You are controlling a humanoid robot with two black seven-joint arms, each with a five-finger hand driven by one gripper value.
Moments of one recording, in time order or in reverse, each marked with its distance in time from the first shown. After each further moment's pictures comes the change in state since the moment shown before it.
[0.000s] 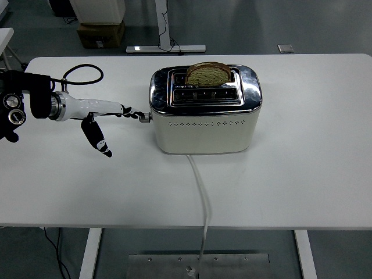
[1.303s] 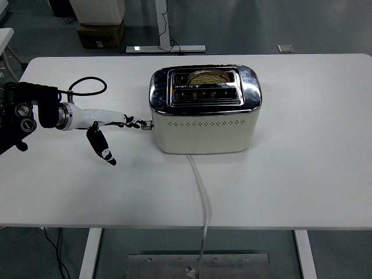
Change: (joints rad) left arm 0.051 -0.050 0.000 0.064 0.000 0.000 0.000; right arm 0.000 0.000 0.000 0.000 0.000 0.000 0.000
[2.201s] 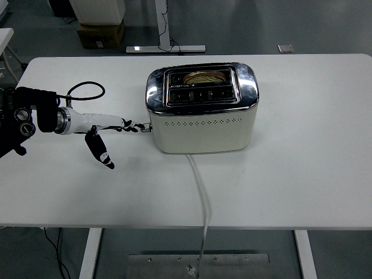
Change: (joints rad) left arm 0.018 0.006 0.000 0.000 -0.002 0.000 0.000; right arm 0.000 0.000 0.000 0.000 0.000 0.000 0.000
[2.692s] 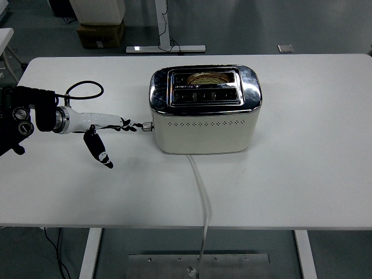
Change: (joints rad) left arm -0.002 0.008 -0.001 -0.001 -0.002 -0.001 0.001; right arm 0.000 0.000 0.000 0.000 0.000 0.000 0.000
